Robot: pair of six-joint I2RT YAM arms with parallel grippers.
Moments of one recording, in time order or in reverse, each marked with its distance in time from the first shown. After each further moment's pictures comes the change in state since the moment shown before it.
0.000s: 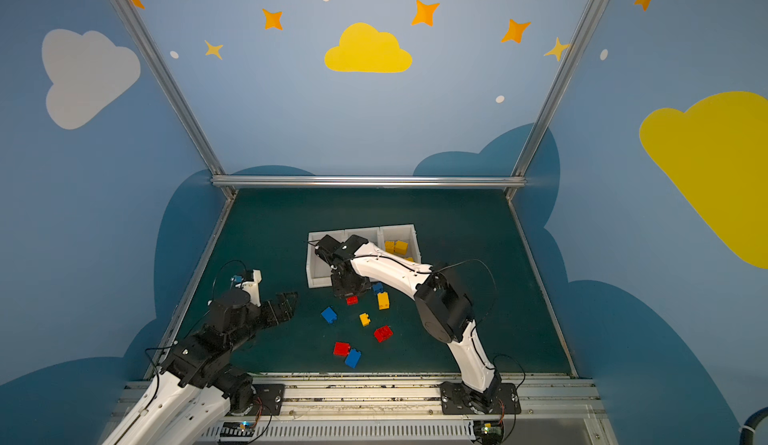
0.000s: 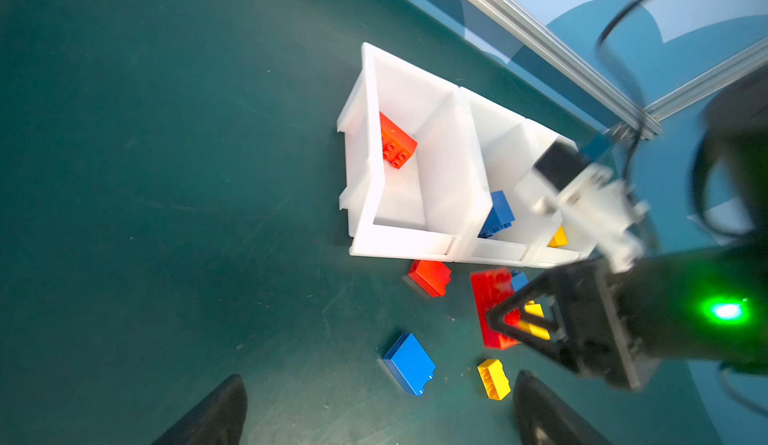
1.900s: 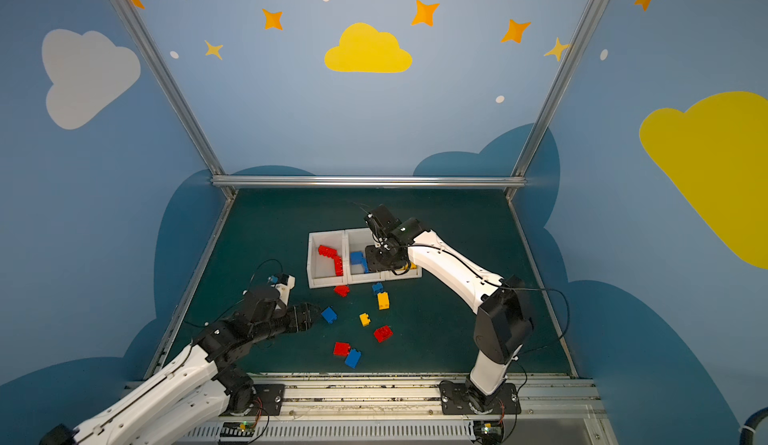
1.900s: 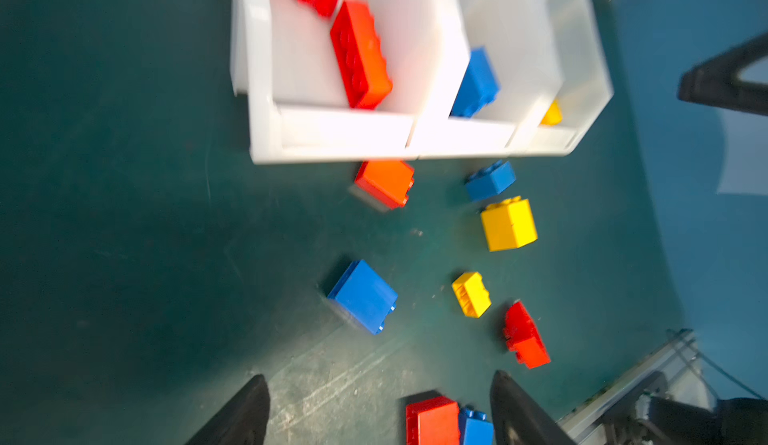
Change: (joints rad) left arm -0.171 0.294 -0.041 0.129 0.130 -0.040; right arm -0.227 -0.396 -0.362 0.157 -0.062 -0.160
